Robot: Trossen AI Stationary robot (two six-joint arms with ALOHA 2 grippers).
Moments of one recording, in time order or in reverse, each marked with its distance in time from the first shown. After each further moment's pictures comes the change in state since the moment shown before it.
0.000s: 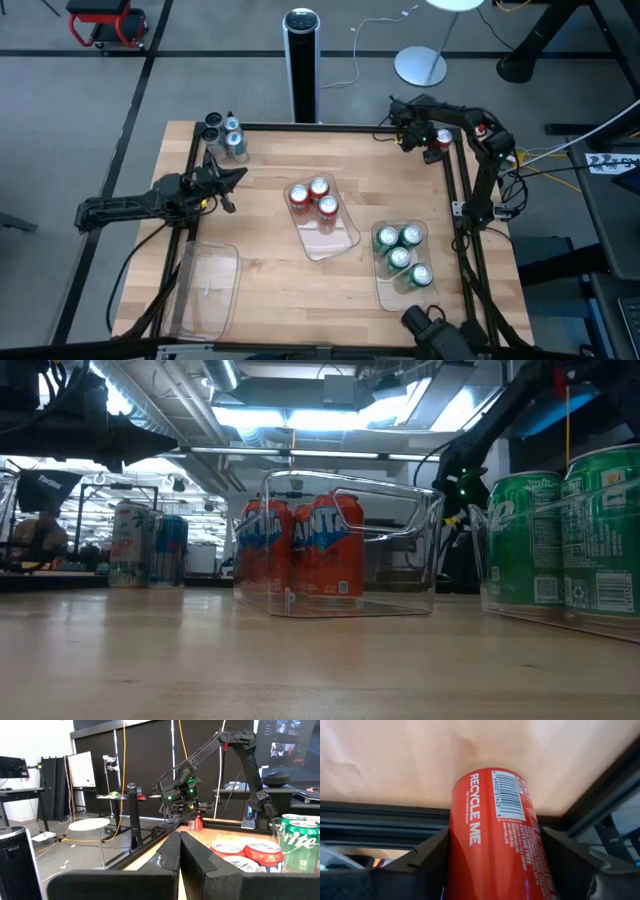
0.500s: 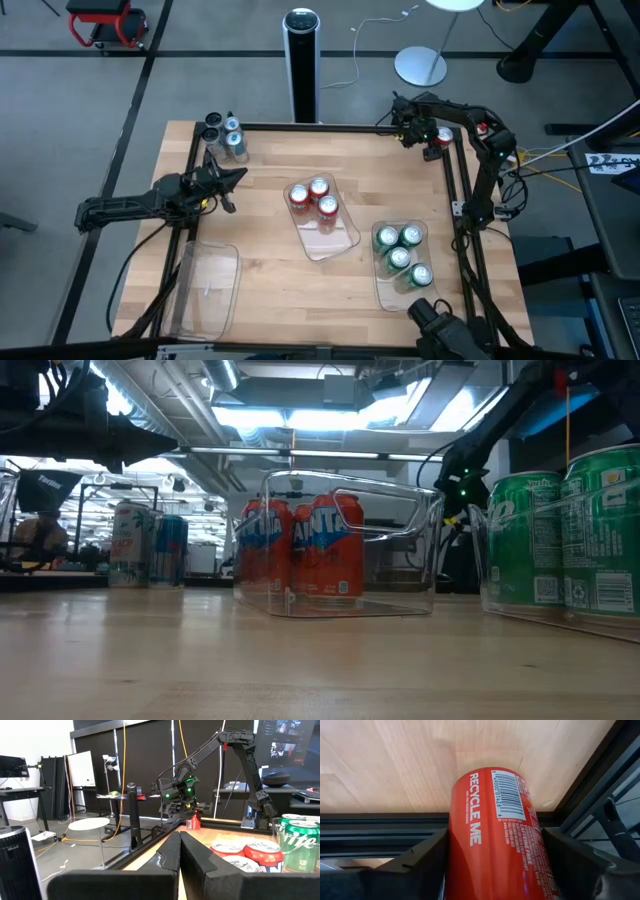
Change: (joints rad) left arm 0.000 0.000 0.000 -0.002 0.000 -0.004; right arm -0.051 0.006 0.005 0.036 0.005 0.026
